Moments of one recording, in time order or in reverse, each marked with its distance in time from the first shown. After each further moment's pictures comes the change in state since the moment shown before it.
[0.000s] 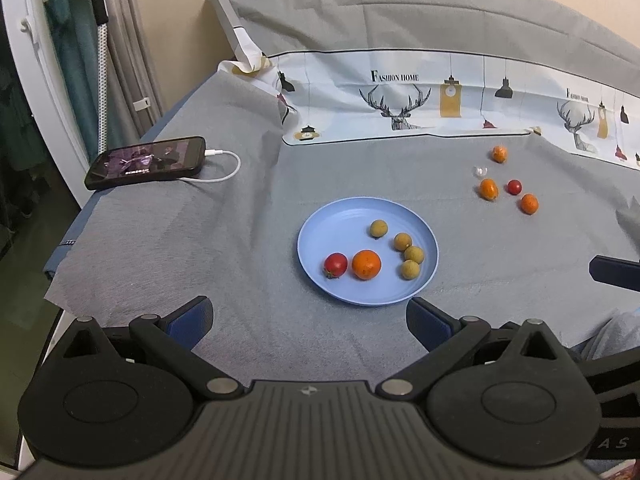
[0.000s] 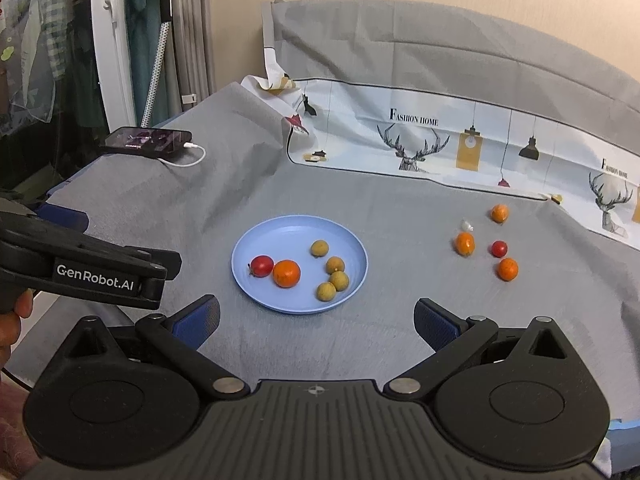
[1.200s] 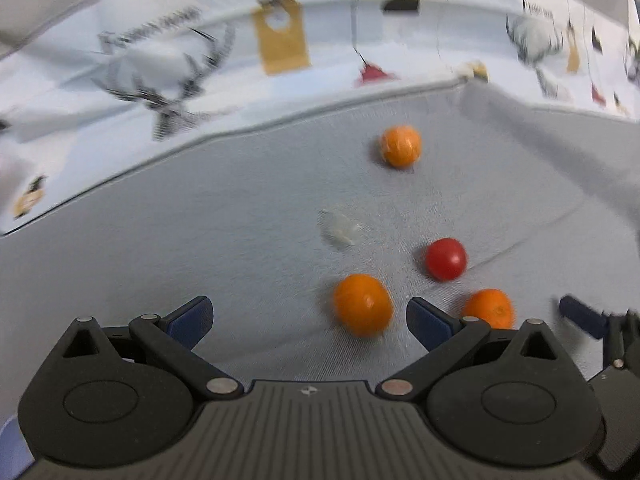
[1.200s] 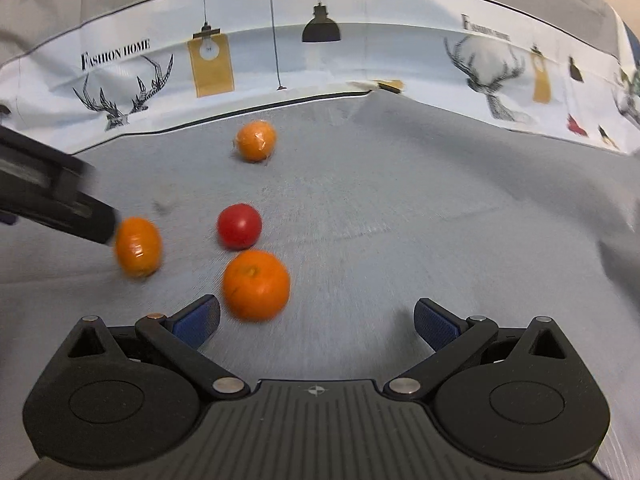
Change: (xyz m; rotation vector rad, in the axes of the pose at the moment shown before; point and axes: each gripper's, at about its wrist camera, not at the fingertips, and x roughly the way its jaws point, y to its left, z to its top) left arm 0.350 -0.292 0.164 0.240 0.159 -0.258; right arm 0.281 -0.292 -0.025 0.304 0.051 -0.408
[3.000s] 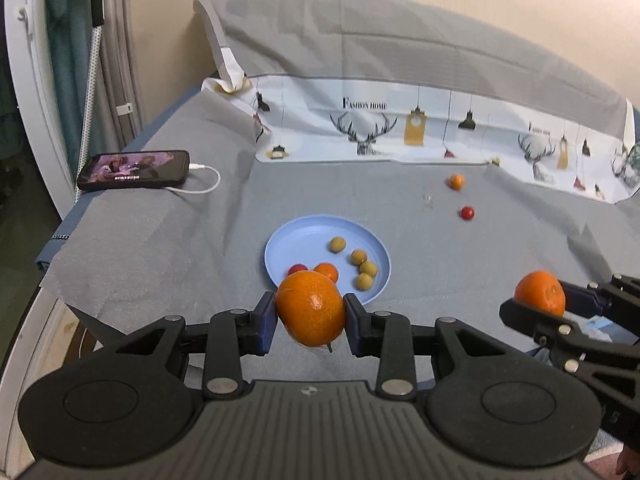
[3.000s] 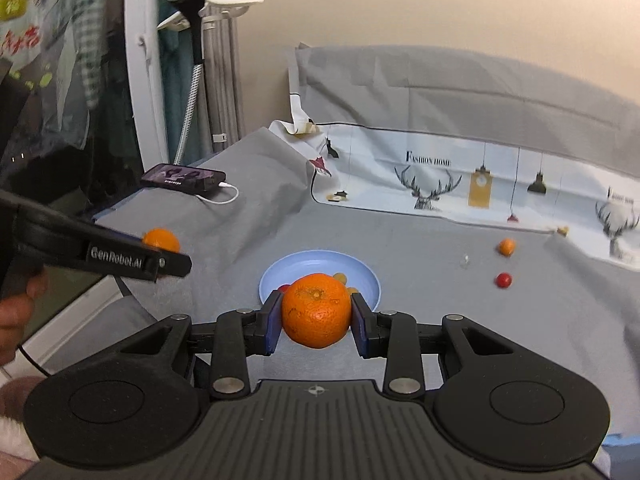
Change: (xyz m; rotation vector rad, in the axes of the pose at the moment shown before) left arm -0.425 0.140 -0.290 -0.282 -0.250 0.126; right arm -0.430 0.122 -0.067 -0.332 -0.192 0.493
